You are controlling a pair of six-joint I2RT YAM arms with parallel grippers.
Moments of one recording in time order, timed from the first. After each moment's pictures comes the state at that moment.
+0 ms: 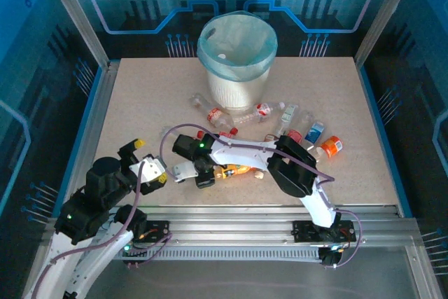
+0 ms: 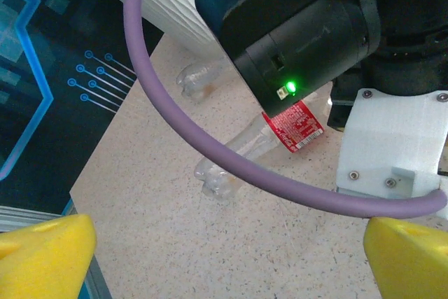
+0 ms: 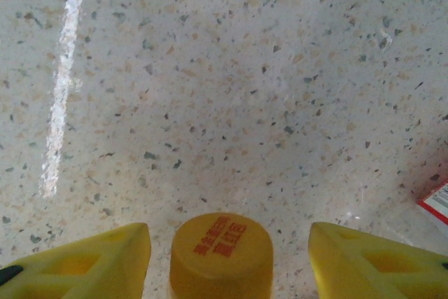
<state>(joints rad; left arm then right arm) -0.42 0.30 0.73 -0.92 -0.02 0.73 1.11 2.13 1.65 -0.88 0.02 -0.74</state>
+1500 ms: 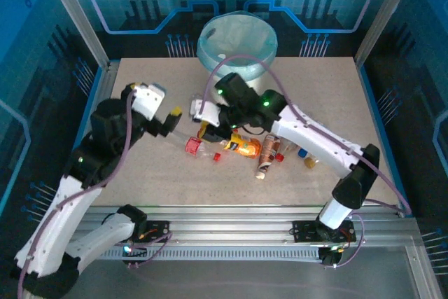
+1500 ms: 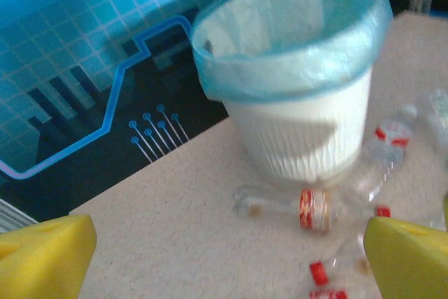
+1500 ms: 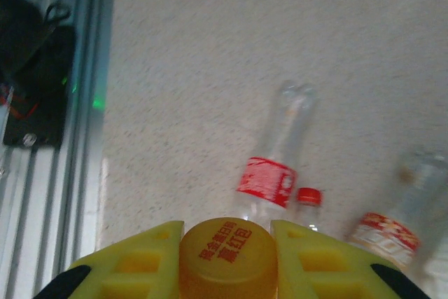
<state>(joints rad) -0.42 0.88 1.20 -0.57 -0.12 0.26 0.84 1.64 1.72 -0.88 -0.36 -0.48</state>
